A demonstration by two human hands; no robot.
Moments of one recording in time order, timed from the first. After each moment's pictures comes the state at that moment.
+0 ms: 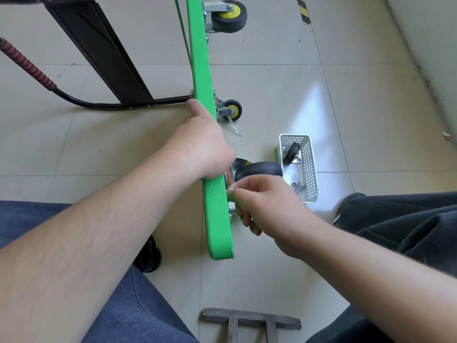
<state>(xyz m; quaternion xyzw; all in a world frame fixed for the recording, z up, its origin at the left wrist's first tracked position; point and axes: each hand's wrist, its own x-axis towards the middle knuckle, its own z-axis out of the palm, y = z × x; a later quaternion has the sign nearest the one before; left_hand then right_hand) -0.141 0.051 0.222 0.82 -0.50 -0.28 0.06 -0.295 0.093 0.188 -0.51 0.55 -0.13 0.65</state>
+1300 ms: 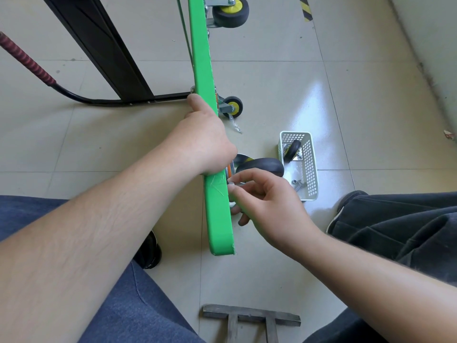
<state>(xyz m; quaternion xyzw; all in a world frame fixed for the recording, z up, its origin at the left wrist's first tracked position) -0.141 0.052 0.223 0.81 -0.51 -0.29 0.05 -0.302 0.105 0.176 -0.56 0.50 -0.23 0.62</state>
